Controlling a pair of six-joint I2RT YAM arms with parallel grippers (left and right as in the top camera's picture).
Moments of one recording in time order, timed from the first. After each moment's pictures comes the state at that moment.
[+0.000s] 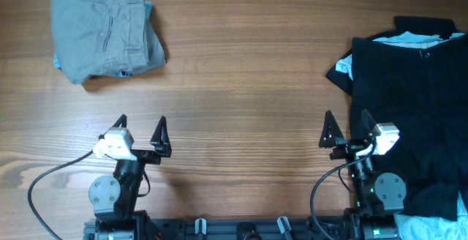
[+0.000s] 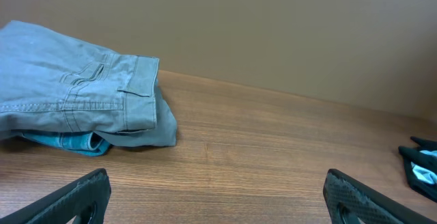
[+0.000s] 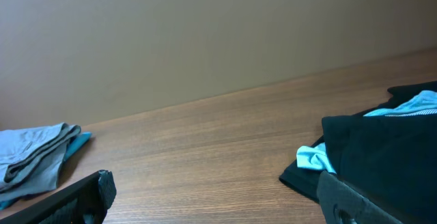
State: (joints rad) left arm 0.08 0.01 0.01 -0.06 0.23 -0.26; right arm 0.04 0.02 0.01 0.00 -0.10 0.29
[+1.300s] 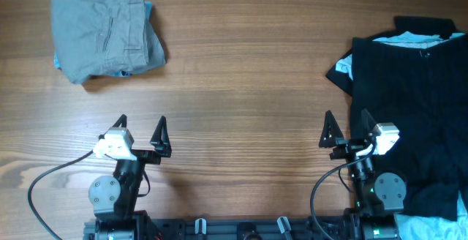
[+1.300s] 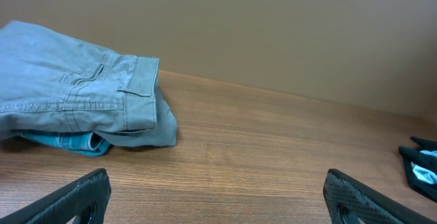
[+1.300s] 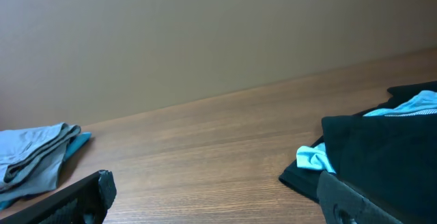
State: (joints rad) left arm 0.08 0.01 0.01 -0.06 0.23 -0.26; right arm 0.04 0.02 0.01 0.00 -0.10 0.29
